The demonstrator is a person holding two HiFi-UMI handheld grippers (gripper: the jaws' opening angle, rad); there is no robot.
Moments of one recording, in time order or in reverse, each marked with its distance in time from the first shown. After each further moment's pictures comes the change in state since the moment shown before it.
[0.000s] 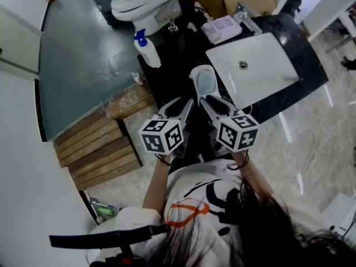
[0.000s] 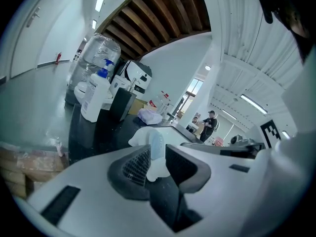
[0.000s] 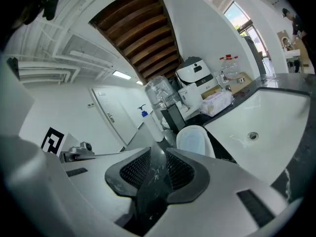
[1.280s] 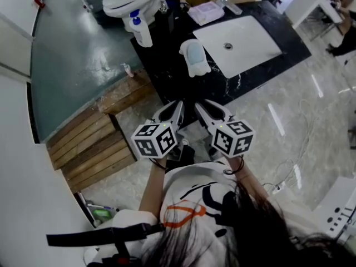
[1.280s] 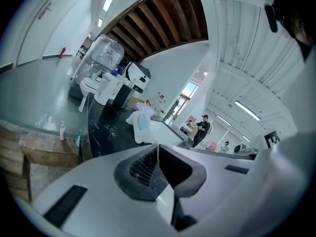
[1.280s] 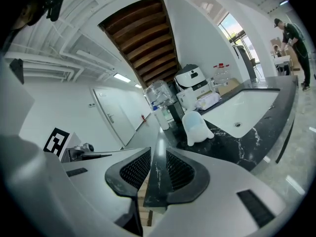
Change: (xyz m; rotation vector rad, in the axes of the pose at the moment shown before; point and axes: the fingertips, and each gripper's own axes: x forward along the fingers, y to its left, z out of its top) left arm -0.097 -0.036 -0.077 -0.061 -0.028 -0.049; right arm -0.094 0.061 -0.083 -0.001 -0.056 -0.052
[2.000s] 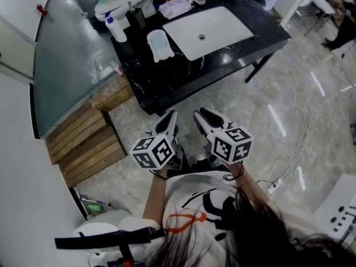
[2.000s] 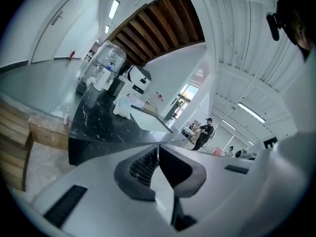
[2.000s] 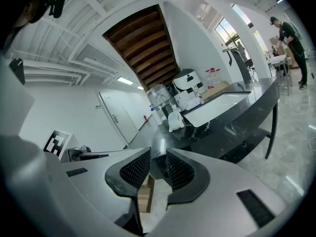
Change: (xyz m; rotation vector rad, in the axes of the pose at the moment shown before) left arm -0.026 -0.139 -0.114 -0.040 -0.072 0.064; right arm -0.177 -0.057 -0.045 -0.002 -0.008 0.031
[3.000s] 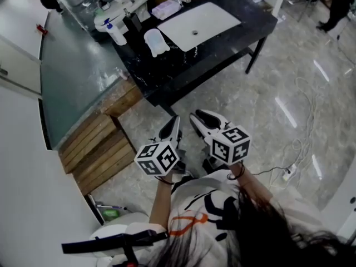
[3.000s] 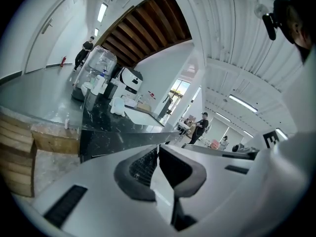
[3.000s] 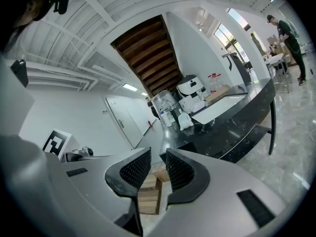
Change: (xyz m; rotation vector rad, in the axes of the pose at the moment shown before) left arm -0.082 -0.043 -0.038 0.094 0.017 -0.033; right arm -0.064 0.066 -0.036 0.007 -0.072 0.046
